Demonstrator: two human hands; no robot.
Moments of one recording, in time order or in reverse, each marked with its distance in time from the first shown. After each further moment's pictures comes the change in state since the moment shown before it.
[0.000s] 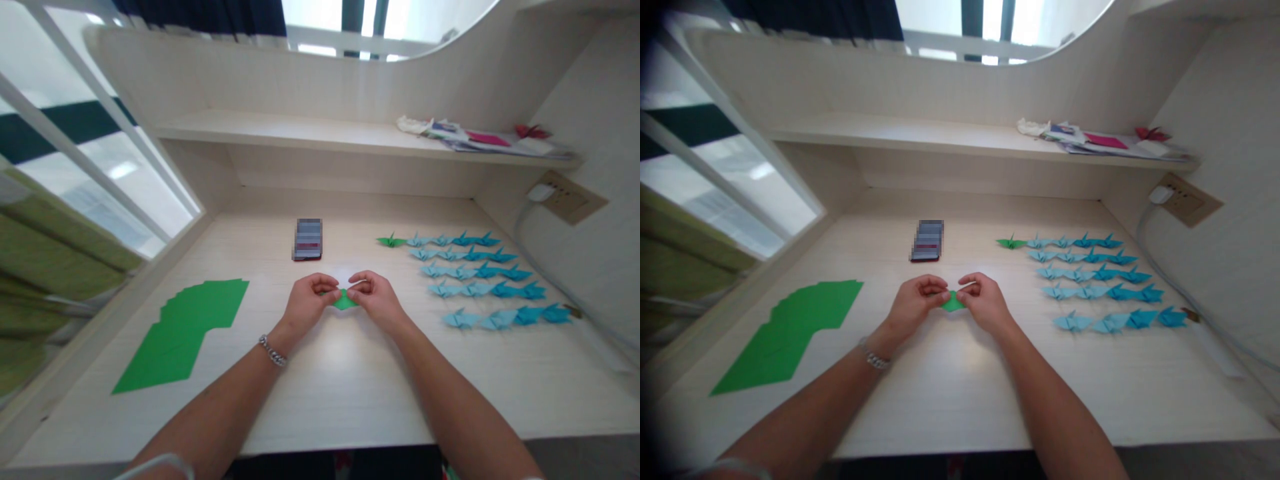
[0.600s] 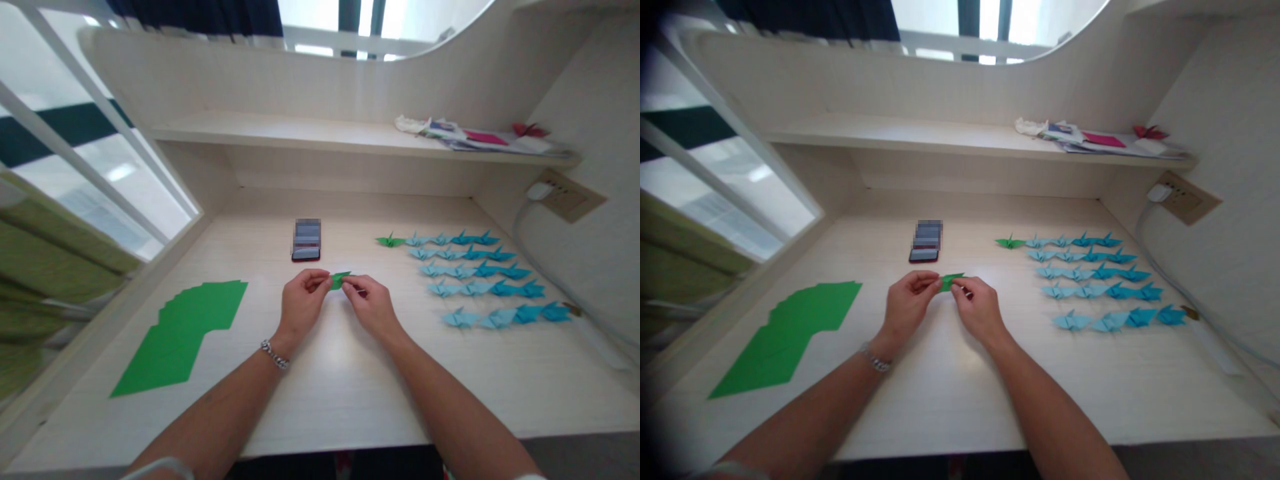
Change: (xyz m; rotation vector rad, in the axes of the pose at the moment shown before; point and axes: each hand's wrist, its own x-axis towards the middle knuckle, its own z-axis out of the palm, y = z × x) left_hand -0.003 0.007 0.003 0.140 0.213 0.194; right_hand -0.012 -0.011 0.012 -0.405 0.168 -0.307
